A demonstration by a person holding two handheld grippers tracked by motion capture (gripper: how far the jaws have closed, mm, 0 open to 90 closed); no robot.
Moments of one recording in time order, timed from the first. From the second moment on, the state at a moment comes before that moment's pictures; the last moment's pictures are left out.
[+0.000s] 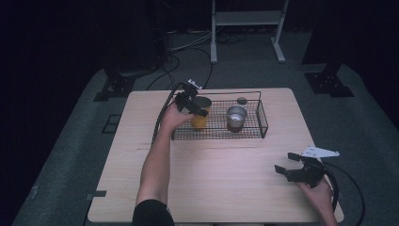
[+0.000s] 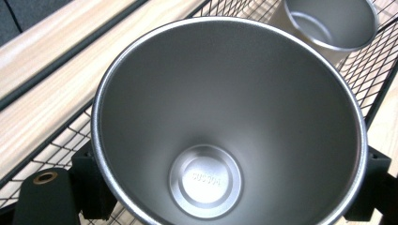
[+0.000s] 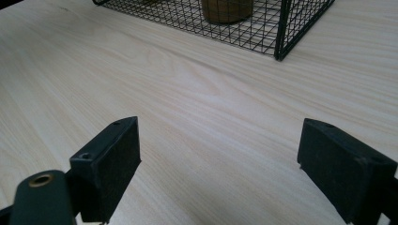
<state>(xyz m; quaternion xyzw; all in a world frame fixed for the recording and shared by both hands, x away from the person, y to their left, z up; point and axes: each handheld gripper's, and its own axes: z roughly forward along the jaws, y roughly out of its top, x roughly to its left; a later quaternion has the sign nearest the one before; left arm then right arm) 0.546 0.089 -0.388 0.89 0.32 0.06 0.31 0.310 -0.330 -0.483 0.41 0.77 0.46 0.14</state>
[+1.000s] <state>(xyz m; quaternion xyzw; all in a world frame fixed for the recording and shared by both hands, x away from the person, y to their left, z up) 0.539 0.096 -0.409 0.89 0.33 0.06 0.30 0.310 -0.323 -0.484 0.41 0.78 0.46 0.14</state>
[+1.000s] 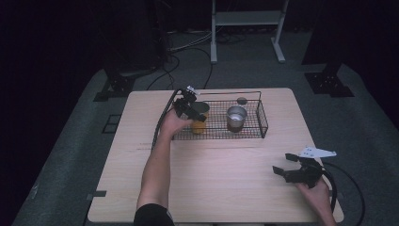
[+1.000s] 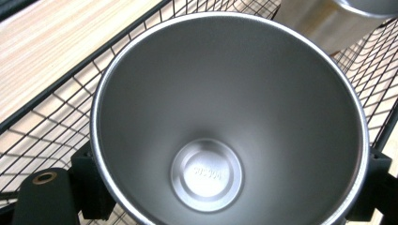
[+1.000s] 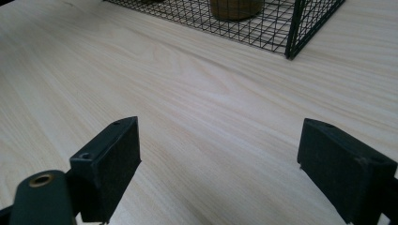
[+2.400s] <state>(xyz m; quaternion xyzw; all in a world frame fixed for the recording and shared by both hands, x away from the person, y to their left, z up) 0.520 0.109 -0.400 0.89 0.32 0.09 0.31 0.311 -0.316 -0.484 0.40 0.79 0.45 0.14</state>
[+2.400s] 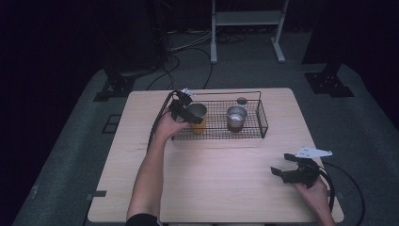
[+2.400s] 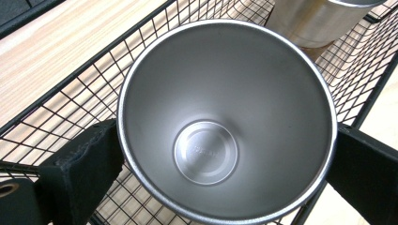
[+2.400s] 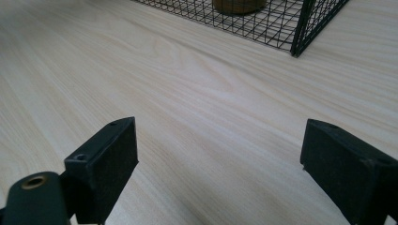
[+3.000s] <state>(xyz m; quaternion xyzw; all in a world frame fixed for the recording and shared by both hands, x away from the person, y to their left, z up) 0.512 0.111 -0.386 0.89 0.31 0.12 0.32 0.311 -0.317 -0.483 0.40 0.79 0.45 0.14</state>
